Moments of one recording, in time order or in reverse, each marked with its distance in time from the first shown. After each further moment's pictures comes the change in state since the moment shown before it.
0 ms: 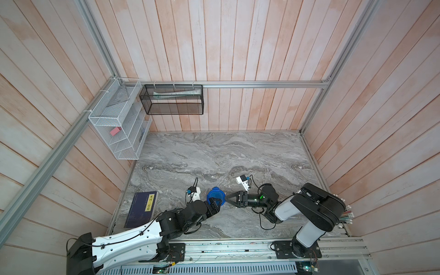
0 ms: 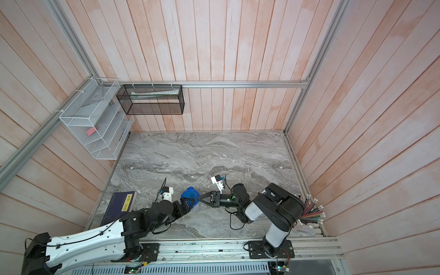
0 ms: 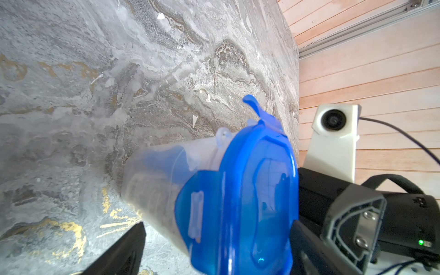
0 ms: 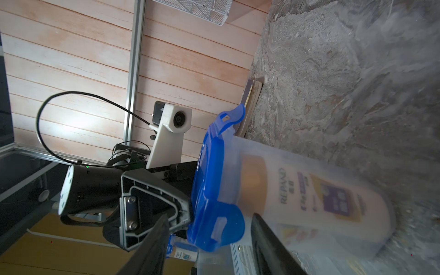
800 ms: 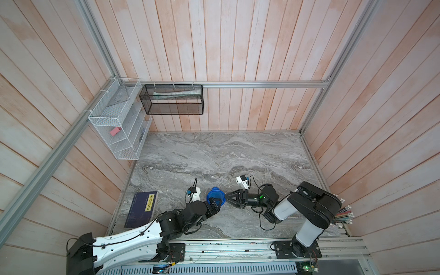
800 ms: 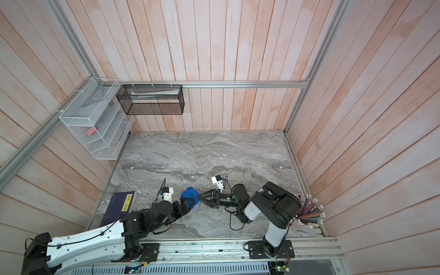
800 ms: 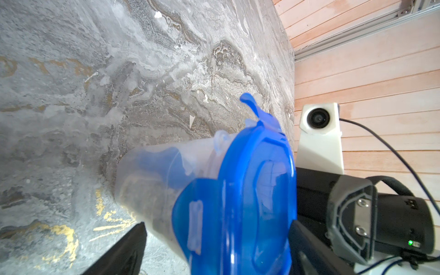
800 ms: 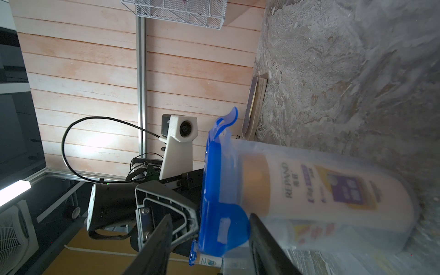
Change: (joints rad) left arm 0.000 0.006 -0.018 0.042 0.000 -0.011; right arm -0.004 -0.008 -0.013 0.040 0.015 0.151
